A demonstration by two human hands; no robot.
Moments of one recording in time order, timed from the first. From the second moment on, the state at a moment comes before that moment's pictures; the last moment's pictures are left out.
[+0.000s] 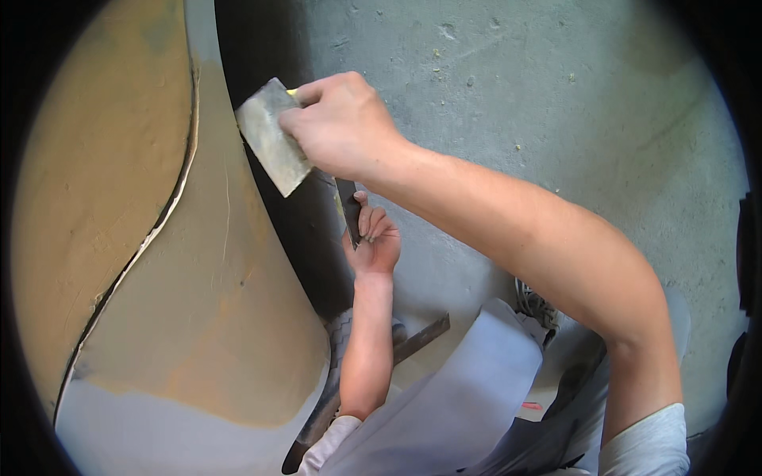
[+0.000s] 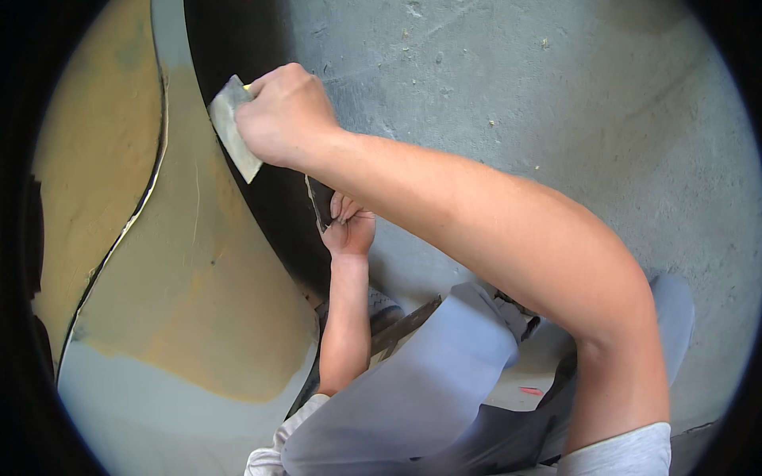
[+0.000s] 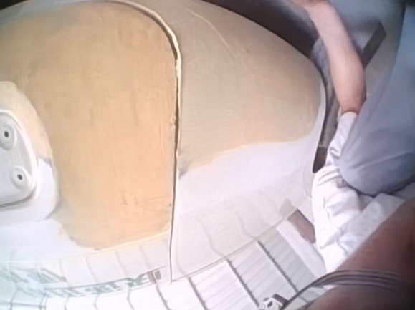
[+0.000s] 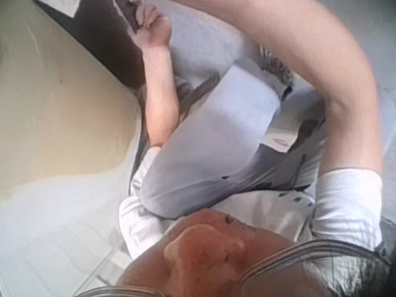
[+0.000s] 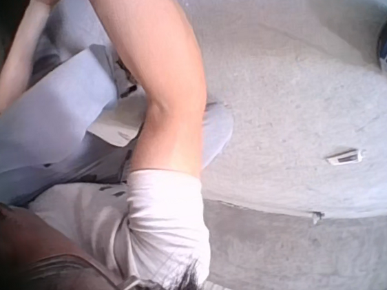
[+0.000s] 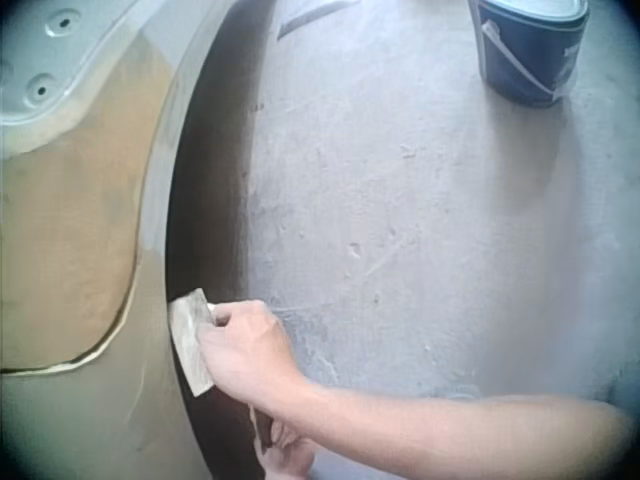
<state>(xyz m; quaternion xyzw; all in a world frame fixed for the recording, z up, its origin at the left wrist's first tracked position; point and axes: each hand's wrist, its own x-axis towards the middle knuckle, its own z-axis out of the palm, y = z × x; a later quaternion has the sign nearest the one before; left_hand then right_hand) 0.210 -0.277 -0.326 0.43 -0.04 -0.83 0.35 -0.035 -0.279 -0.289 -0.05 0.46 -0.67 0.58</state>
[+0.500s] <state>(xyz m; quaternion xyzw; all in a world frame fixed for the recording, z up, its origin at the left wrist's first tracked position) 0.162 -0.261 -0.298 0.35 -0.05 -0.89 0.29 -0.049 -0.191 -0.345 -0.01 0.46 -0.59 0.66</state>
